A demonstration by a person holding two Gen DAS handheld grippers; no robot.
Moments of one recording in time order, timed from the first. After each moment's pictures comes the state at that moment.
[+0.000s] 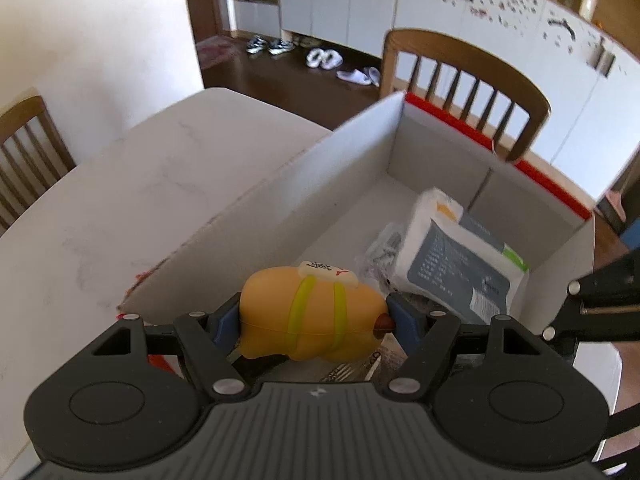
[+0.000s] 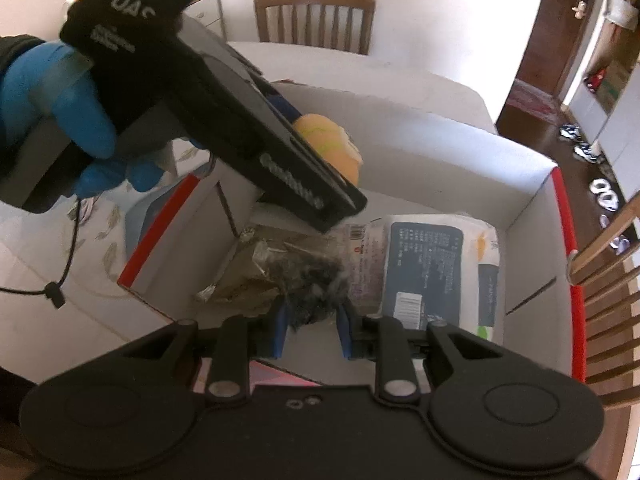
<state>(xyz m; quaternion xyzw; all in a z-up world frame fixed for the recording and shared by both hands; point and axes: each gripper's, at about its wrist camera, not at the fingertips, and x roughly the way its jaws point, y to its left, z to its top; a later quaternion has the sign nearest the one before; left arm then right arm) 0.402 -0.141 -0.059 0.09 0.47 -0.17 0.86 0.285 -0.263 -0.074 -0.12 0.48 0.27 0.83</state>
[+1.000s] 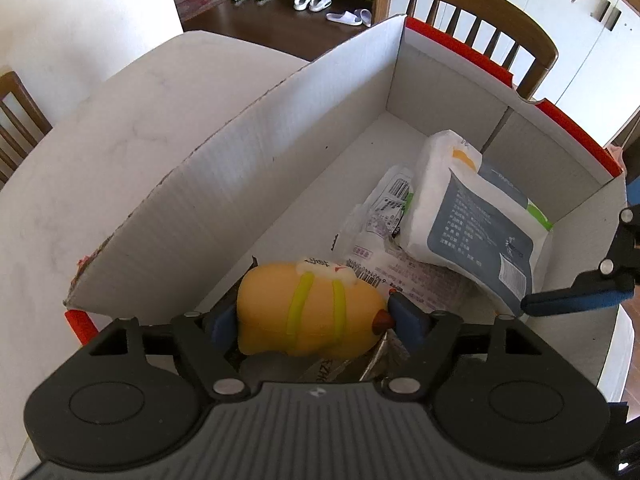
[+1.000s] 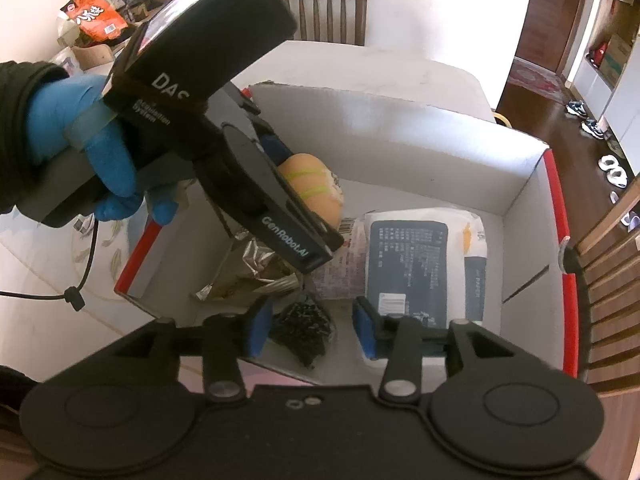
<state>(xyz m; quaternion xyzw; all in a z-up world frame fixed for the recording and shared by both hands) 0.425 -0.159 -0.089 0.12 0.54 -0.17 0.82 0.304 -0.279 -0.067 -0.09 0.50 0.27 0.82</state>
